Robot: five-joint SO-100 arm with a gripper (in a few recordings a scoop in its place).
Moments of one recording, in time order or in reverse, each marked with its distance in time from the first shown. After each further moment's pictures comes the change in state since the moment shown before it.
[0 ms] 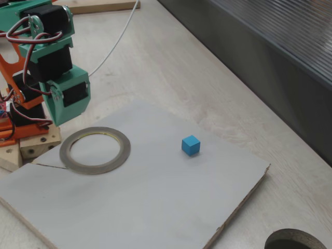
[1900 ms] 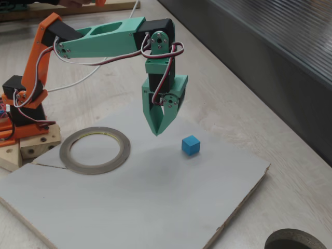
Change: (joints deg) arm -27.1 -60.0 -62.2 0.0 0.0
